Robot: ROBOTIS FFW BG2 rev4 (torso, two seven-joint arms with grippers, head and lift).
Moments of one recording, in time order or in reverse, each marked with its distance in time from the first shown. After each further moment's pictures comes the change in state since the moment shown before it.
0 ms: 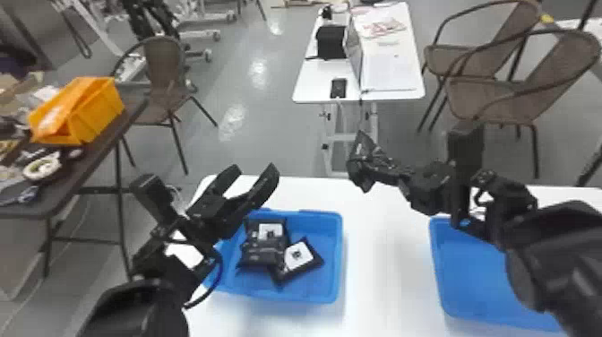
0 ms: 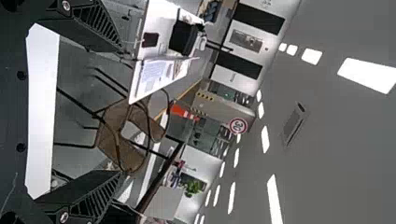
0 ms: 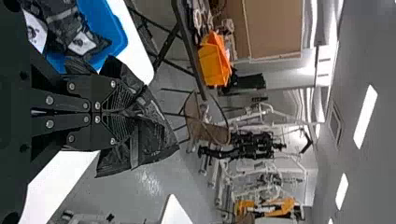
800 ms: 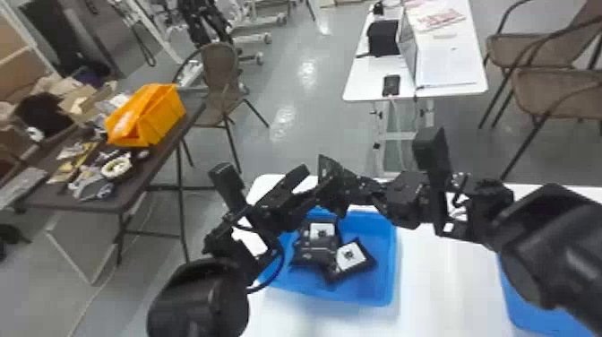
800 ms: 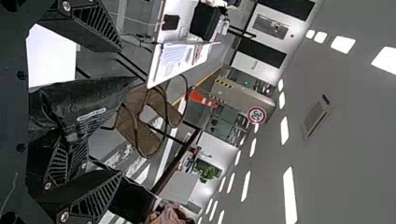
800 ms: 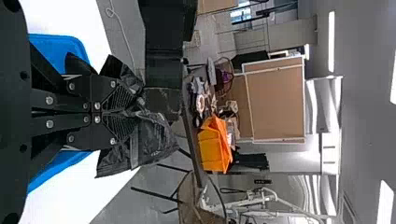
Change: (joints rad) left arm -0.049 0.011 -0.015 0.008 -0.004 0.140 -0.028; right arm -0.224 0.007 0.417 0.160 -0.204 -0.105 0.011
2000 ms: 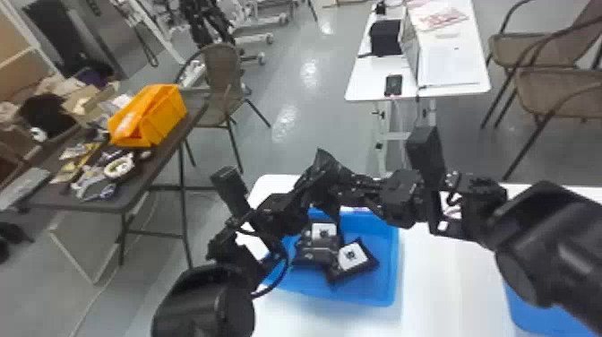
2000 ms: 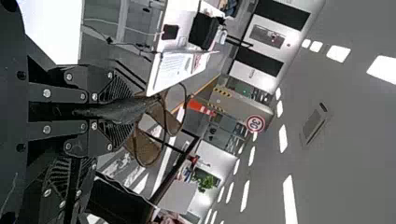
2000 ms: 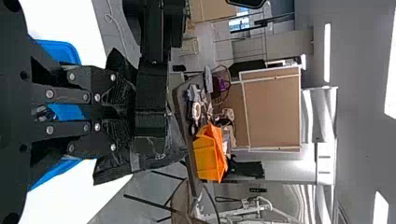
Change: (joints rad) left arm 0.023 -0.025 0.005 -0.009 -0.025 -0.043 0.040; right arm -0.031 -0.002 0.055 0.033 -0.038 -0.051 -0.004
